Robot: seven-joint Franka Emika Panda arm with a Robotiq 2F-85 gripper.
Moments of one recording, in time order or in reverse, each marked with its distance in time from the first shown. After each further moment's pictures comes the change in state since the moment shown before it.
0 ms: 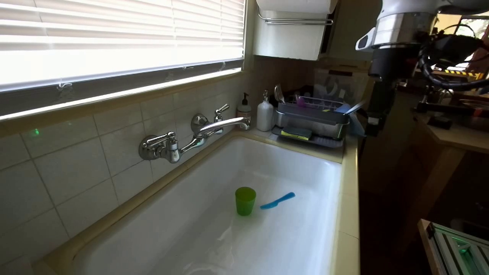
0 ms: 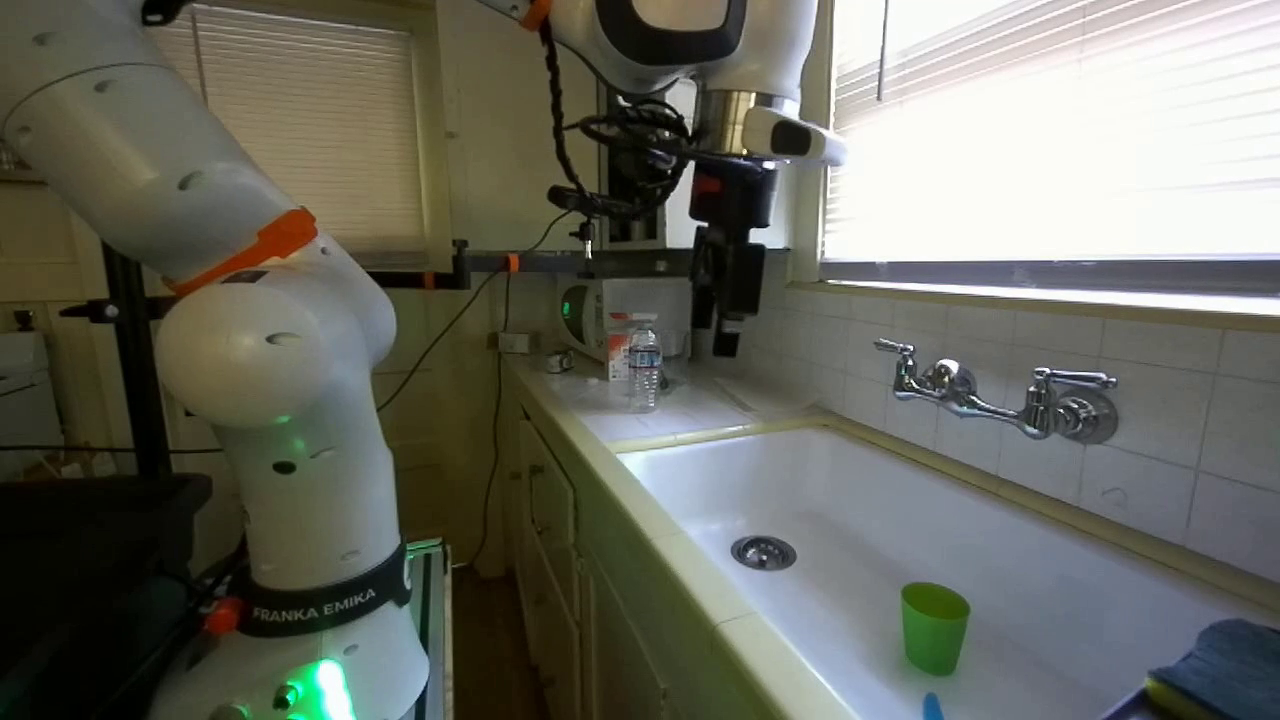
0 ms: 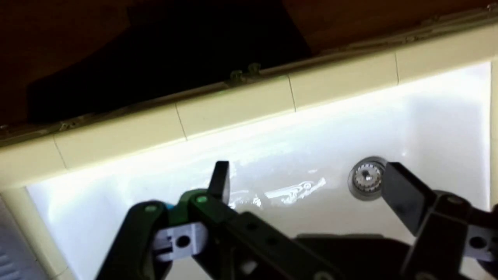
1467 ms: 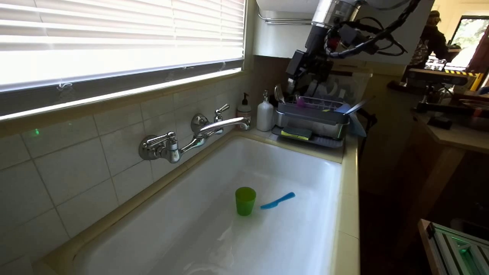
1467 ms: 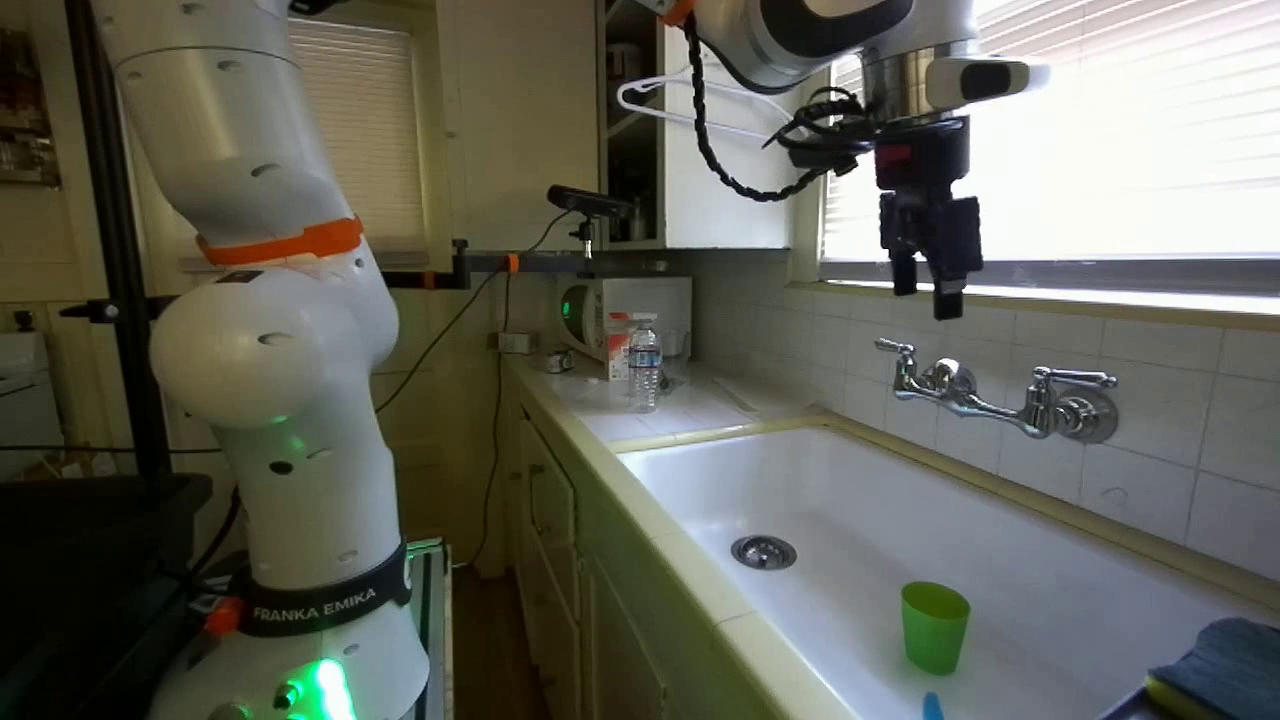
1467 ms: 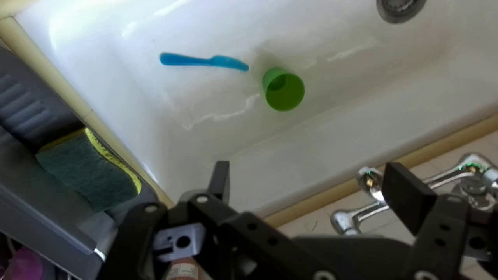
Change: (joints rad) arm -0.033 0.388 -0.022 0.359 0.025 0.317 0.107
